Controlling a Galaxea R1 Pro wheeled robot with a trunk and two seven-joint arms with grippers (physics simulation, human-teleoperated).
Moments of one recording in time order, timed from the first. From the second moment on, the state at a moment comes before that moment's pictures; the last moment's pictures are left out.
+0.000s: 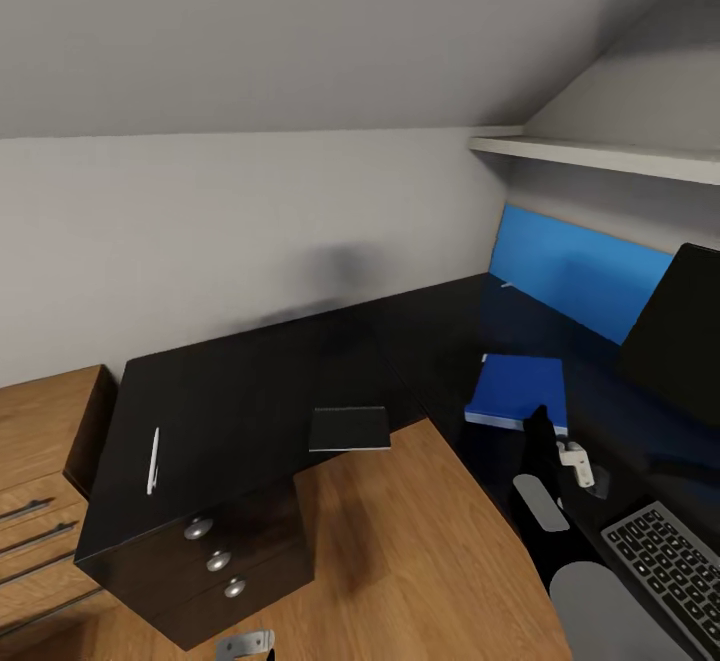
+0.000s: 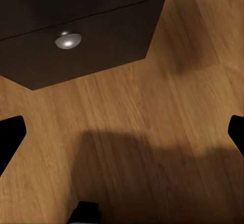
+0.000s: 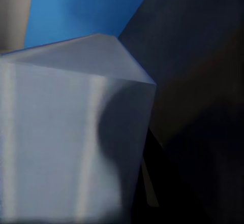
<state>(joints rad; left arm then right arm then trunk) 0.00 -0.06 -0.15 -0.92 0.18 0.10 0.24 -0.65 -0.01 -0.19 -0.64 -1.18 -0.56 0.12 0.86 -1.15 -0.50</state>
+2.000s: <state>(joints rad) 0.00 -0.06 -0.14 -0.92 0.18 0.10 0.24 -0.65 -0.01 -0.18 -0.64 -1.36 -0.51 0.12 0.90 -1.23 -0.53</state>
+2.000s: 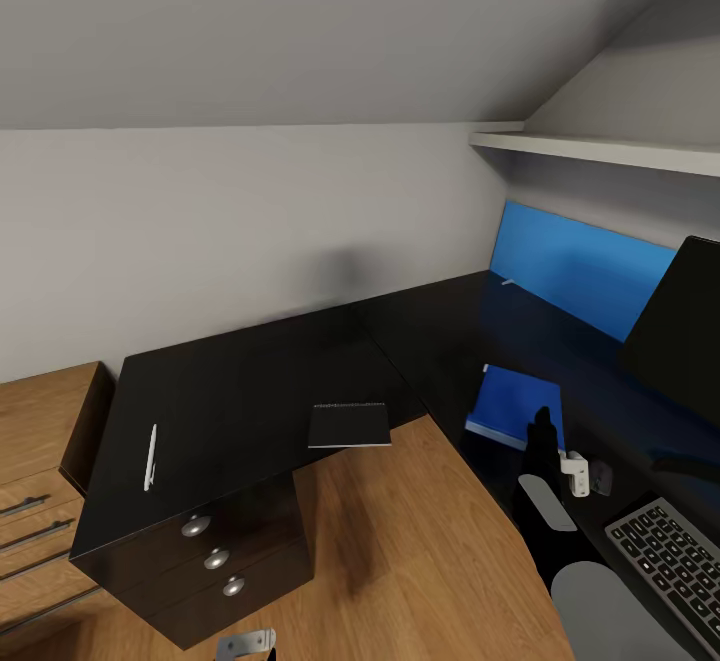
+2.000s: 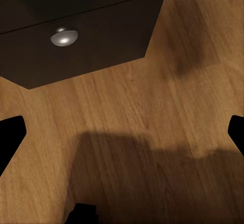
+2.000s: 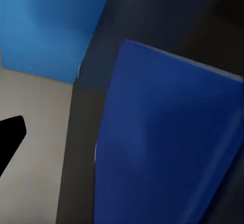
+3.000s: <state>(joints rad) 0.00 -0.06 -0.14 -0.92 0.18 0.10 0.24 -0.65 -0.01 -0.18 -0.64 -1.36 -0.51 0.12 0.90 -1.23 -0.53</state>
